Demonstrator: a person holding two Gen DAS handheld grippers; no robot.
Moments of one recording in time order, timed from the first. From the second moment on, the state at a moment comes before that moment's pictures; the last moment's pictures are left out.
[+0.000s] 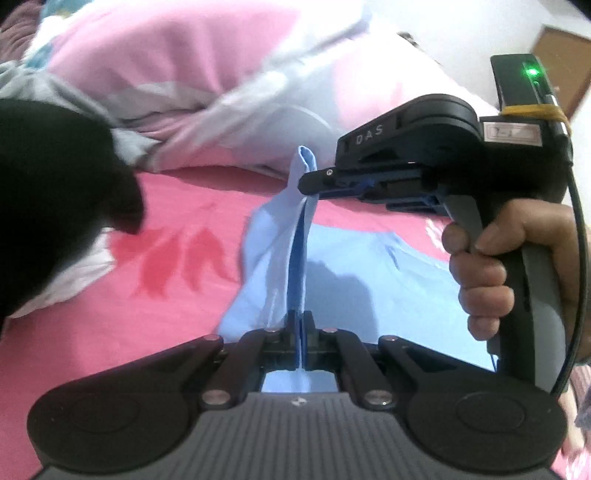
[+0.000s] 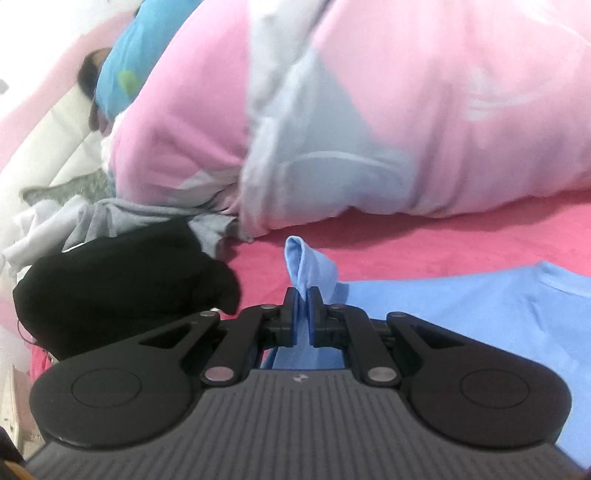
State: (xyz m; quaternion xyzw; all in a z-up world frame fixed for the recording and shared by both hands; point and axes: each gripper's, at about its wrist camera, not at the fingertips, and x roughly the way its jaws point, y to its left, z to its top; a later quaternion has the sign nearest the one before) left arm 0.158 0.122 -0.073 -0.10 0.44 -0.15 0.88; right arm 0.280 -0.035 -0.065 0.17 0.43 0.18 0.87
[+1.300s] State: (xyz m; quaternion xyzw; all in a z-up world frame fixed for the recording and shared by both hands) left arm 0.181 0.166 -0.119 -0.08 0.52 -0.21 0.82; right arm 0.210 -0.103 -0.160 0.27 0.55 0.19 0.77
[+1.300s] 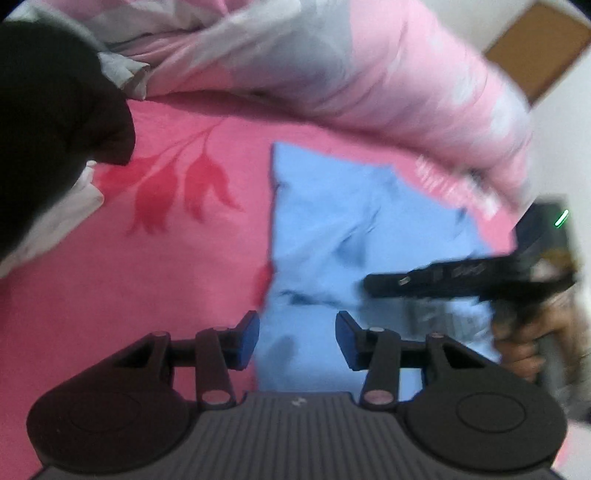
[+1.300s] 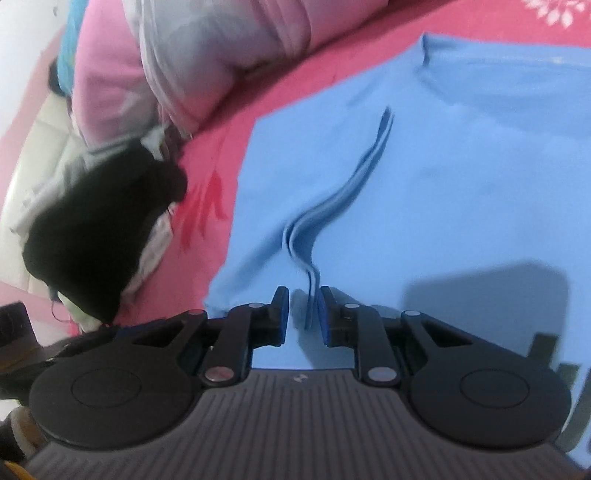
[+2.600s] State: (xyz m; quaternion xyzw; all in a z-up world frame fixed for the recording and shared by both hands) left arm 0.185 0.136 -0.143 0.01 0.51 -0.16 0.84; right arm 0.207 -0.094 -0.131 0.29 0.55 0.17 0.76
